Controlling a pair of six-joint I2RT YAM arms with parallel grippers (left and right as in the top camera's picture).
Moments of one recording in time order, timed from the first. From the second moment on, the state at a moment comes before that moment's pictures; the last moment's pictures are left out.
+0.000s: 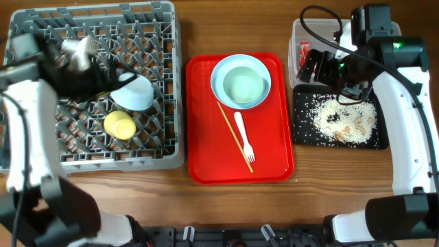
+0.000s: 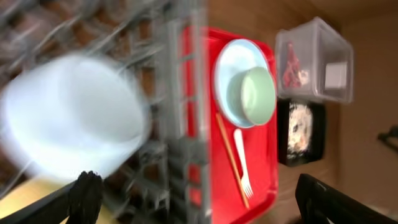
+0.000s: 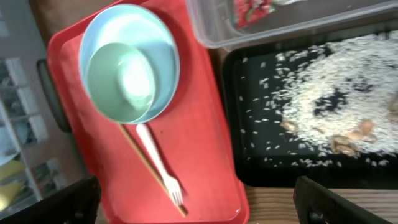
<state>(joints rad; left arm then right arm) 0.29 1.64 1.49 -1.10 0.73 0.08 0.04 1.63 1.67 -1.29 -0.19 0.35</state>
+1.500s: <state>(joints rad) -0.64 2.10 1.50 -0.50 -0.06 -0.11 -0.17 1.63 1.67 -1.32 -0.09 0.41</state>
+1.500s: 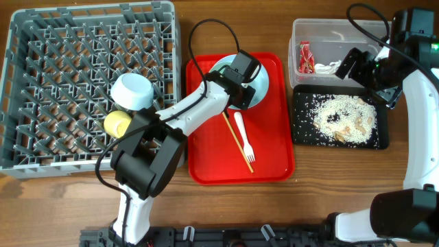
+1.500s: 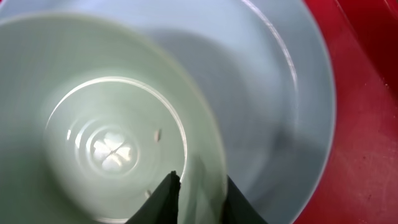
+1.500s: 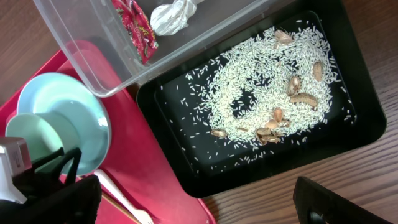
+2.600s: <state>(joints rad) 0.00 1.73 1.50 -0.50 0.70 -0.17 -0.17 1.63 1.67 -1.34 -0.09 0.40</state>
